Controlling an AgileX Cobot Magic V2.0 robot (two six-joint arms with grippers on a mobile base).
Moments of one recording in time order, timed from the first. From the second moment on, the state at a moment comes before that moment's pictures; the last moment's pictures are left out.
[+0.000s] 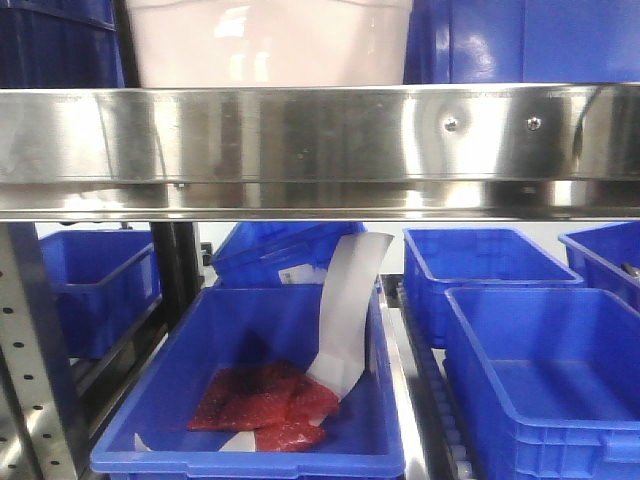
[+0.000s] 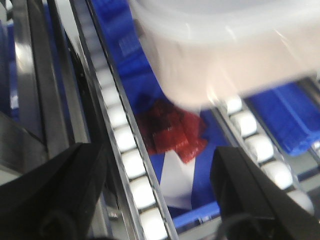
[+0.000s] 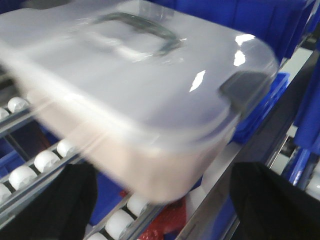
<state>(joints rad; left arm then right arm) 0.00 1.63 -1.83 -0.40 1.02 0.51 0.09 1.73 -1.78 0.81 0.72 -0.79</state>
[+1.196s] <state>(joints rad) 0.00 0.99 -0.93 -0.44 0.36 0.45 0.09 0.75 -0.60 0.84 -0.01 -0.67</state>
